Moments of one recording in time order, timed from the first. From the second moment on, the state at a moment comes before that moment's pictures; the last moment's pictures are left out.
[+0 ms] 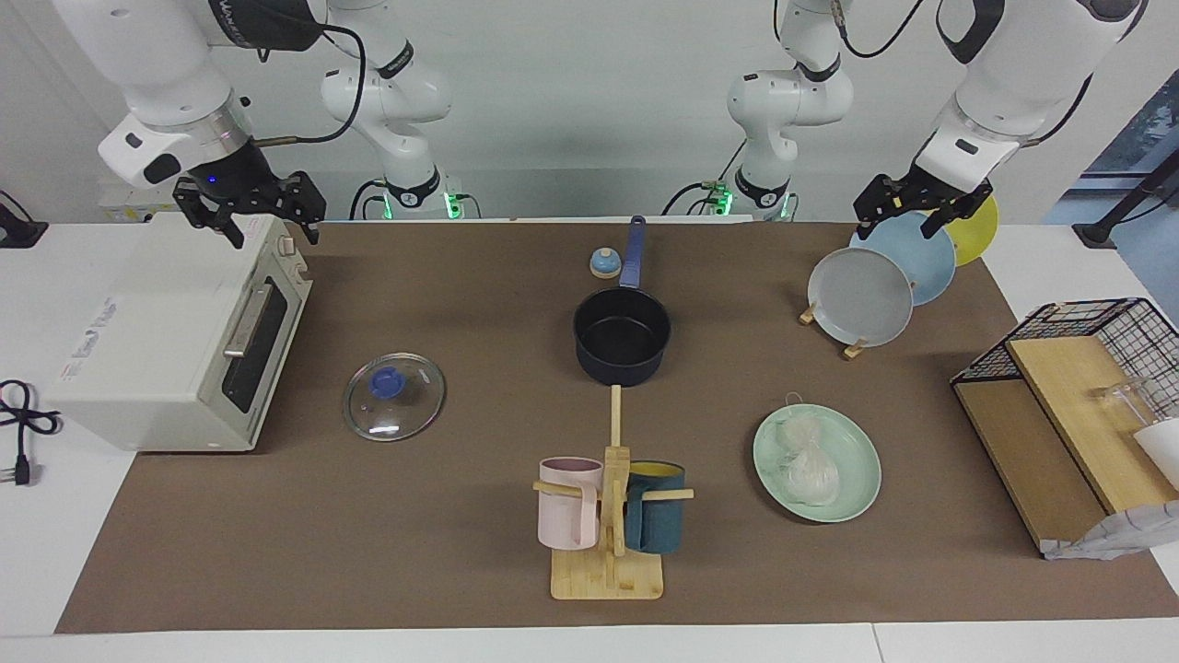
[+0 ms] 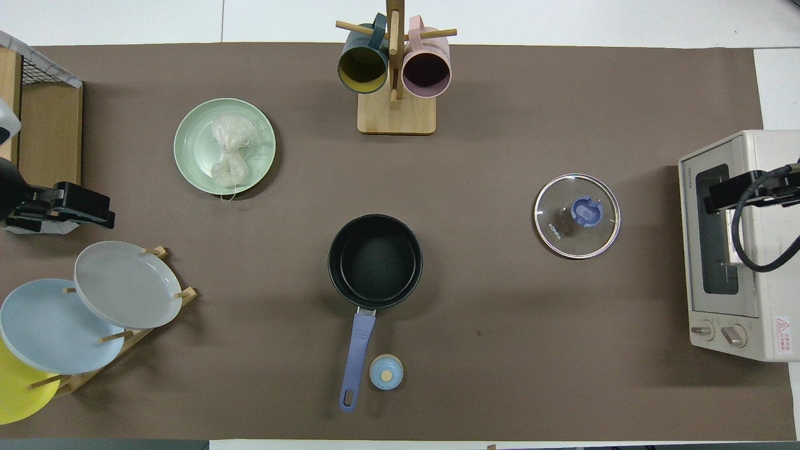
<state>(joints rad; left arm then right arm) -0.05 -0.04 -0.05 -1.60 -0.03 1.45 -0.06 0.02 -0.01 -0.04 -1.56 -0.02 1.48 -0.09</state>
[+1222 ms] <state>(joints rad) -0.12 0.25 -0.07 -1.61 -0.03 1.83 -0.05 0.03 -0.02 -0.04 -1.67 0.06 1.68 -0.09</state>
